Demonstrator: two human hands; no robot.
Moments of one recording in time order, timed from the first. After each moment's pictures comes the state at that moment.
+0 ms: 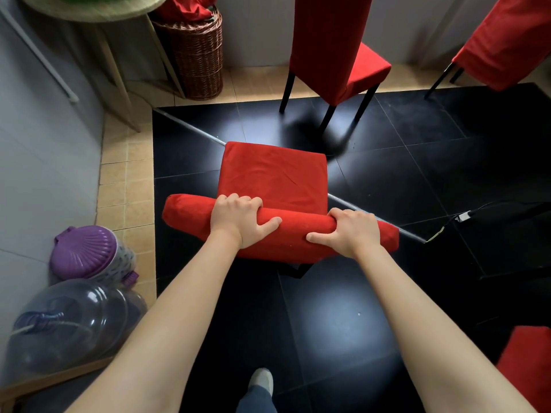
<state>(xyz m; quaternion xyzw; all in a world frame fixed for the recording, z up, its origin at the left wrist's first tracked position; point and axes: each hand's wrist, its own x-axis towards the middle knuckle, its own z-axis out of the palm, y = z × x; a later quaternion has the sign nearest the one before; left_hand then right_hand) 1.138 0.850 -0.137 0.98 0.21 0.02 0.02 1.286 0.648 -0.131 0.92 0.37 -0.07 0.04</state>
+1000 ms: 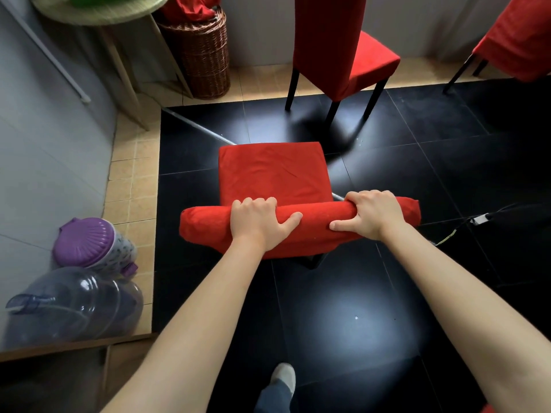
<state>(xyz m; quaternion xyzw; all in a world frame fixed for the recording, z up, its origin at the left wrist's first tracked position) 1.206 0.734 -0.134 0.95 0.31 0.00 0.01 1.394 0.569 -0.132 0.88 0.48 -0.03 0.01</state>
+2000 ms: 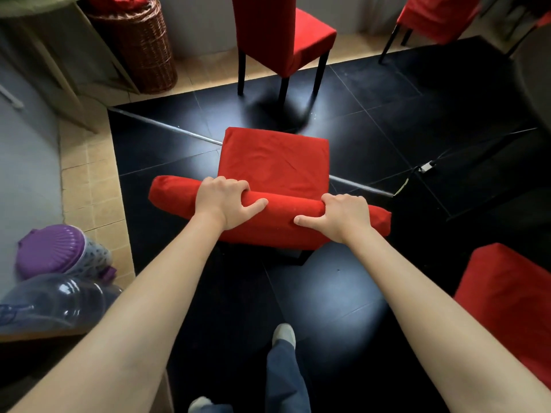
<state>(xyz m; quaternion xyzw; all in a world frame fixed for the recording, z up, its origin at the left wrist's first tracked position) 1.127 0.722 -0.143 0.99 0.14 0.04 0.01 1.235 0.493 -0.133 0.94 0.33 -0.05 0.01</state>
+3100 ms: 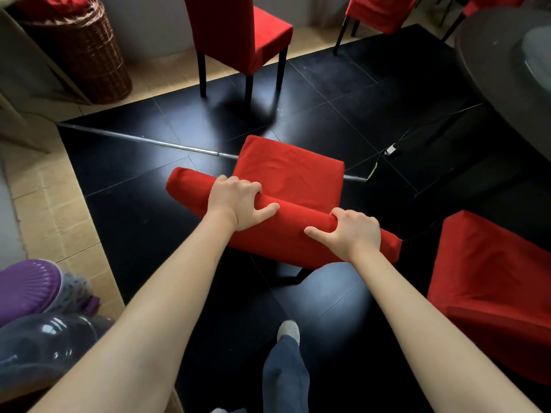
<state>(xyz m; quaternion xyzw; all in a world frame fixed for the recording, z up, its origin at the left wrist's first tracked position) 1.141 0.730 -0.139 1.00 0.00 0.00 -0.01 1.171 0.478 -0.134 0.98 0.18 -0.02 0.01</state>
